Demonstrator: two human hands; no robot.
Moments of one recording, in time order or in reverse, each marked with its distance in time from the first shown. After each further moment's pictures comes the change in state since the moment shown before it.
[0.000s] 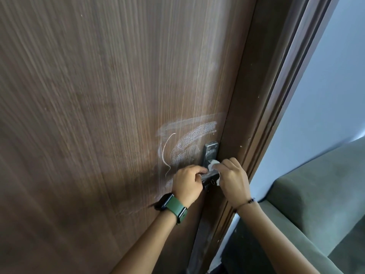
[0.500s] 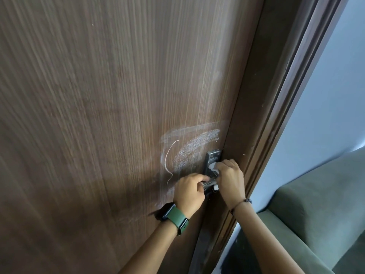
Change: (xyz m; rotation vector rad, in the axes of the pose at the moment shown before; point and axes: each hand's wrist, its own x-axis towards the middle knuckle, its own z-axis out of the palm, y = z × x) left_hand -0.001 -0.005 0.001 -0.005 -0.001 0.013; right_hand 0.025 -0.007 0.013 0.047 0.121 0.158
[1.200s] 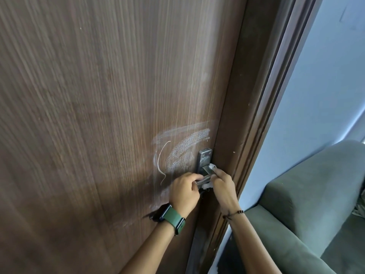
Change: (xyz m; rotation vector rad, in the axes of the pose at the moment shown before) left_hand 0.000 0.003 0.003 -0.011 0.022 0.020; right_hand -0.021 -0.003 0.005 0.747 -0.172 0.735
